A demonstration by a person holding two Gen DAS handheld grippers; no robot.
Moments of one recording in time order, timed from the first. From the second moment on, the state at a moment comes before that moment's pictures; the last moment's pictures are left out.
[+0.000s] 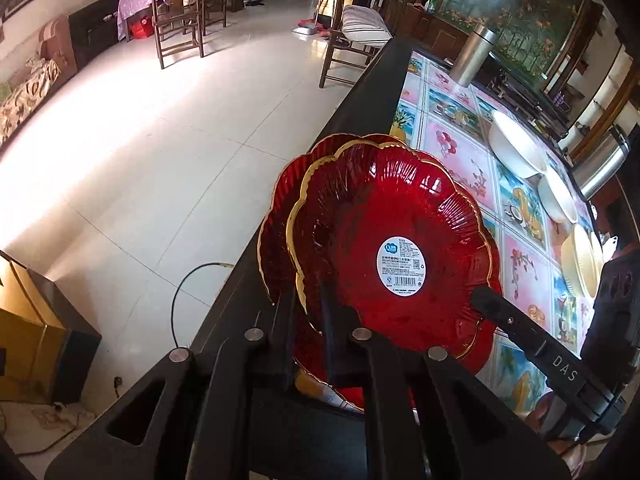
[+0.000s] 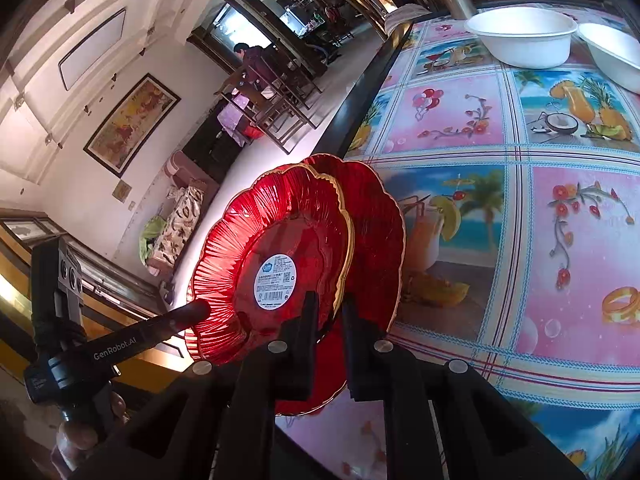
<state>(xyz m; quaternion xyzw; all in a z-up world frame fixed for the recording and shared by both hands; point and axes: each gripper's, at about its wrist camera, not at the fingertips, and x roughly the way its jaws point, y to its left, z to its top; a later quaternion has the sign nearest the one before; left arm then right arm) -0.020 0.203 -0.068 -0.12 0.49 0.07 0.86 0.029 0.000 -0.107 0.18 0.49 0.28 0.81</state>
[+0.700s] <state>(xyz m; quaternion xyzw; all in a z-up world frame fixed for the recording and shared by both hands) -0.025 0.161 -0.038 -0.07 0.45 0.06 0.89 -0.002 -0.024 -0.044 0.10 0.38 0.26 0.88</state>
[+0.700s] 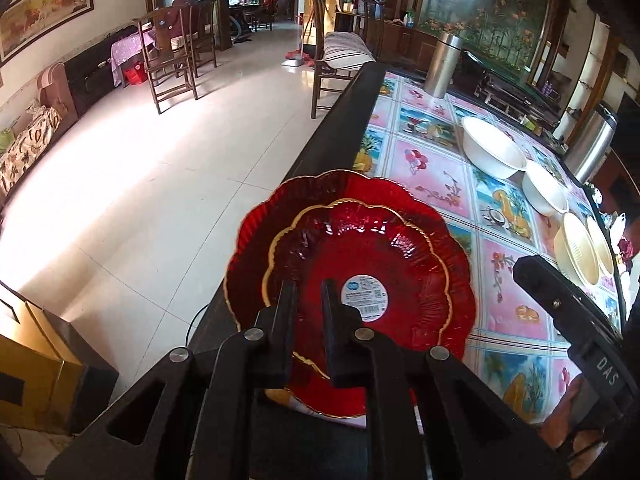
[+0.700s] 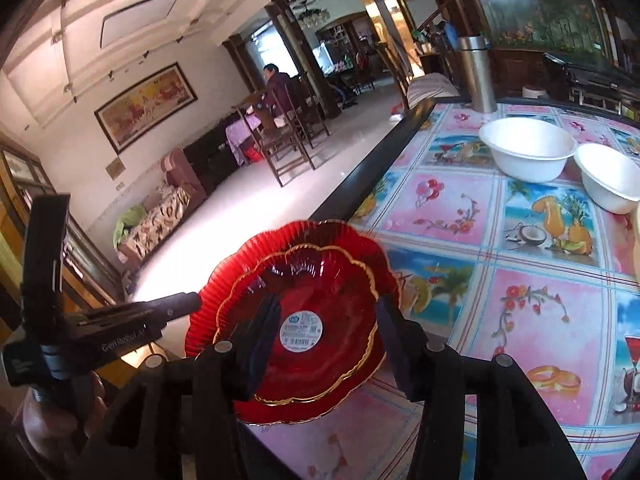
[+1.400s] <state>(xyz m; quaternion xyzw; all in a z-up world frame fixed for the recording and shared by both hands) 0.021 -0.025 -0.049 -0.05 0.50 -0.11 0.86 0.004 -0.244 -0.050 0.27 0.35 0.14 0.89</state>
